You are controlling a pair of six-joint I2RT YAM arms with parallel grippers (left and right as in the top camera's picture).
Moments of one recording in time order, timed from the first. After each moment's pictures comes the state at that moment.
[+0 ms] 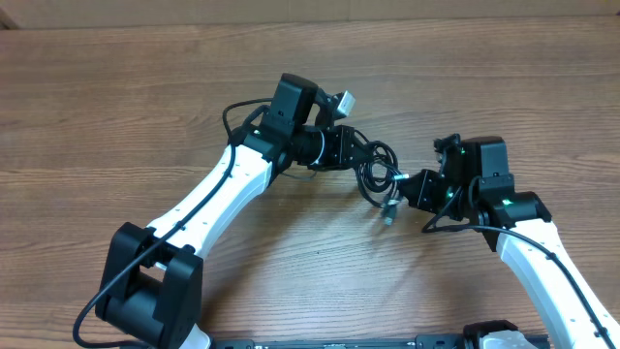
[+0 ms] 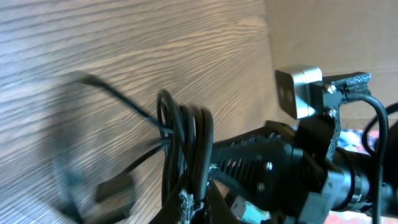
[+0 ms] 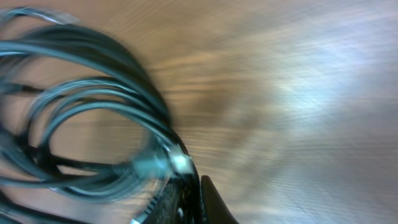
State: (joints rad) left arm -0.48 1.76 1.28 -0.38 0.80 -0.58; right arm 0.13 1.25 0.78 -0.57 -0.39 0.46
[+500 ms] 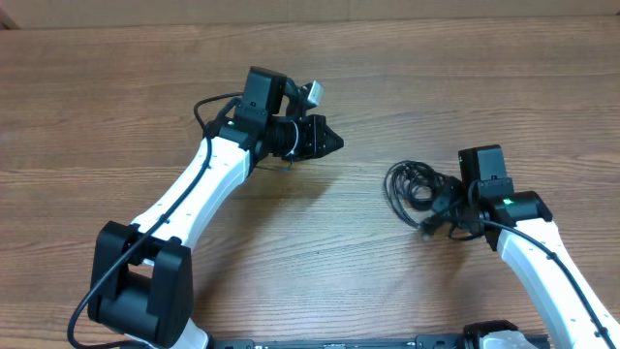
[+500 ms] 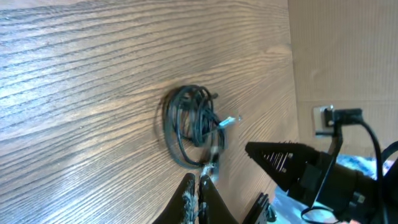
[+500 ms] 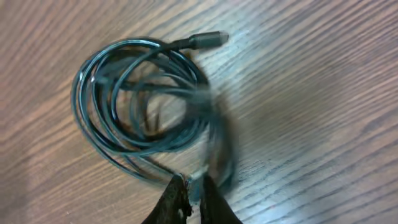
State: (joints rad) left arm -0.37 1.76 1.28 -0.43 0.75 -0.51; right arm 0.13 1.25 0.78 -0.73 0.01 0.71
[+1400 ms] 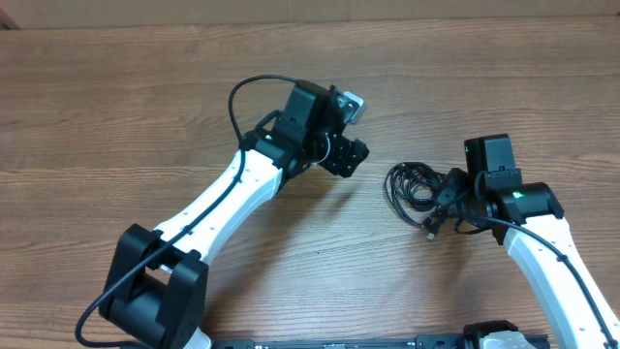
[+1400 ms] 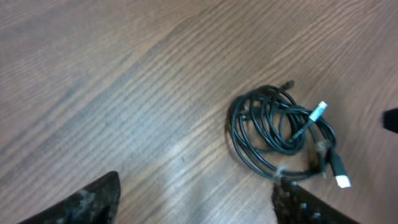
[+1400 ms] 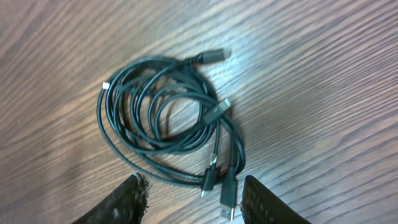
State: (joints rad) left arm -0.54 1.76 1.28 -0.37 0.33 -0.03; right arm 0.12 1.24 0.89 -0.84 0.05 0.67
